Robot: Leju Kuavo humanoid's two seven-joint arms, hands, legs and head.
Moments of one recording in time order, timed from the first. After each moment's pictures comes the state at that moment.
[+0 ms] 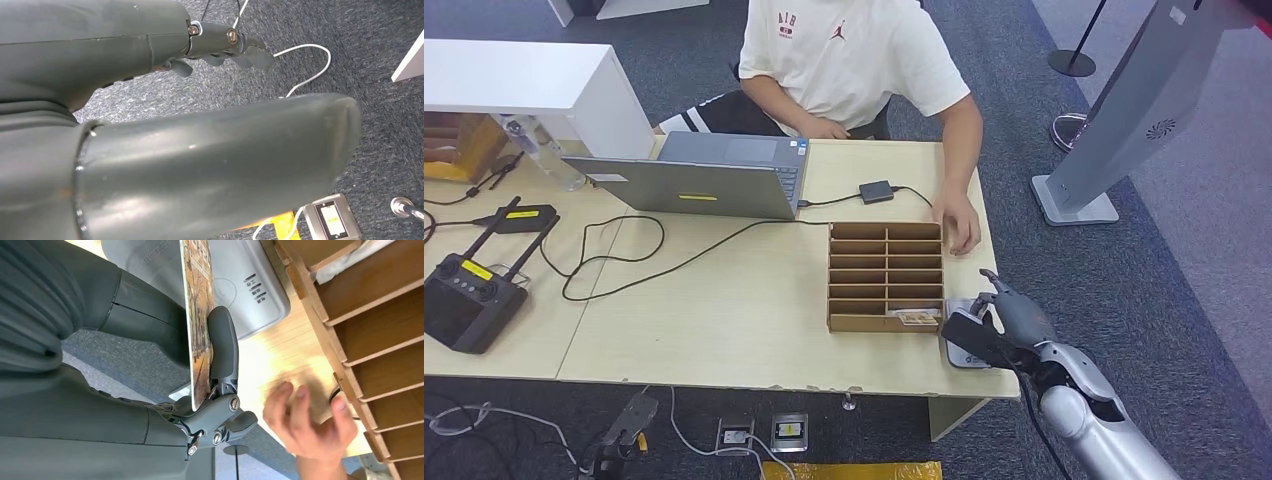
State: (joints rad) left arm -0.21 0.34 -0.92 -0.47 0.35 0.30 -0.15; right arm -0.33 -0.41 0.63 -1.21 0.63 0.08 0.03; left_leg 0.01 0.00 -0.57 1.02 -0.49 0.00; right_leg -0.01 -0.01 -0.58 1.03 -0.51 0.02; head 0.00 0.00
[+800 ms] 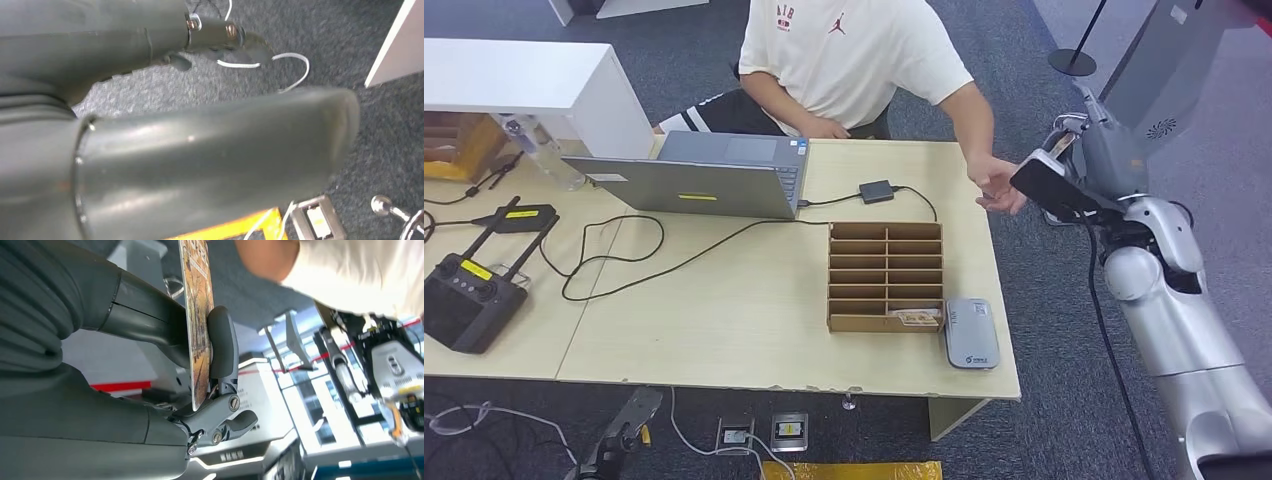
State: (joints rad) left arm -0.22 0.36 -0.92 -0.50 0.28 0.32 -0.16; right arm -0.77 -0.40 0.46 -1.11 0.73 -0.02 -0.14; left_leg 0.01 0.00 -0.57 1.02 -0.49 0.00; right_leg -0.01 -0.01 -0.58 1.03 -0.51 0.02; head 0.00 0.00
